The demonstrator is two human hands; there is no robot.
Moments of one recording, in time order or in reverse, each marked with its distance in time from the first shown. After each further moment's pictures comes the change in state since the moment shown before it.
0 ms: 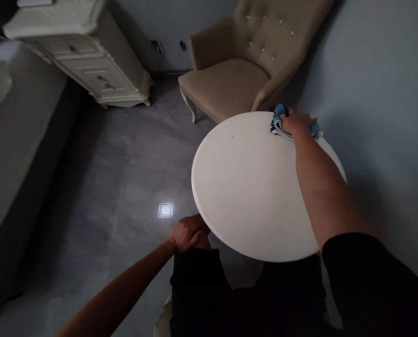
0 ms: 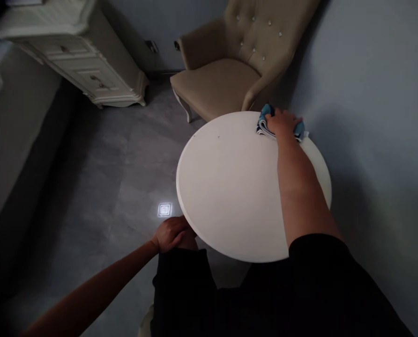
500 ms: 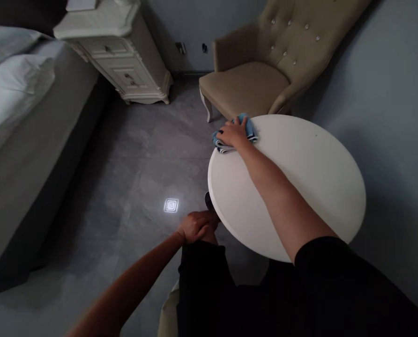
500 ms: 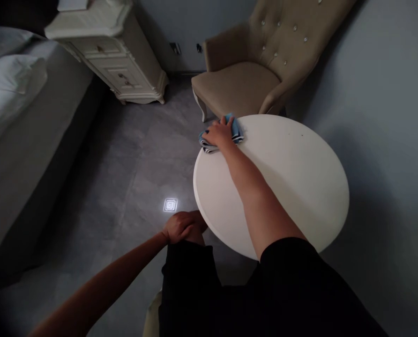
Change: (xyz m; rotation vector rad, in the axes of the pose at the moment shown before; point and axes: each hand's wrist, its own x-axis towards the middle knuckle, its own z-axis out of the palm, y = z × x) left_hand -0.025 -0.013 0.007 0.046 0.055 -0.042; right_hand -0.138 -0.264 0.087 0.061 -0.110 -0.739
